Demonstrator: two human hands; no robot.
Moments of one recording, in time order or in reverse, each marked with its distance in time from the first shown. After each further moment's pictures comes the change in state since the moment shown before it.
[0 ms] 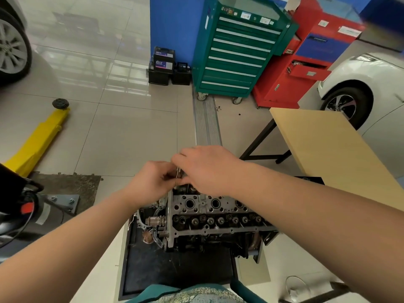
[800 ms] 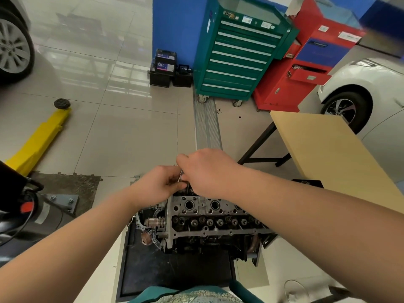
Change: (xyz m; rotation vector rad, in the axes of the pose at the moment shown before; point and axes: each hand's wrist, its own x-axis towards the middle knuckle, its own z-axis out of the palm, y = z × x) left_hand 0.003 -0.005 0.006 -0.050 -0.157 -0.057; right_hand 0.001 -0.002 0.009 0.003 0.029 0.026
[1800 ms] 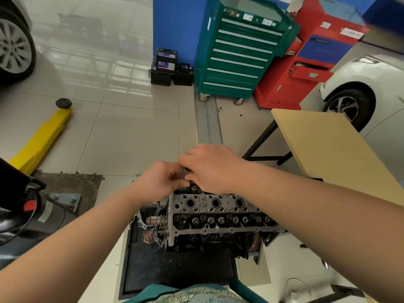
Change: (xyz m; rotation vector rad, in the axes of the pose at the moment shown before) left_hand 0.001 0.011 -0.001 -0.048 0.054 -0.027; right_hand -0.006 0.015 0.002 0.056 0.034 -0.099
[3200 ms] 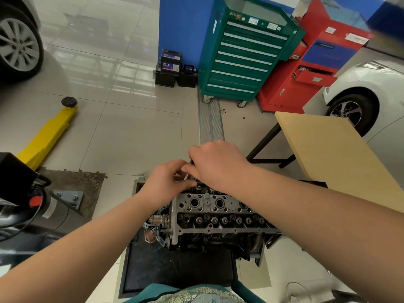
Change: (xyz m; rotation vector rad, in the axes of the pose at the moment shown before) left_hand -0.011 -0.001 0.017 -0.092 0.203 -0.030; right_hand 0.009 -0.019 -0.005 -0.110 0.071 0.258
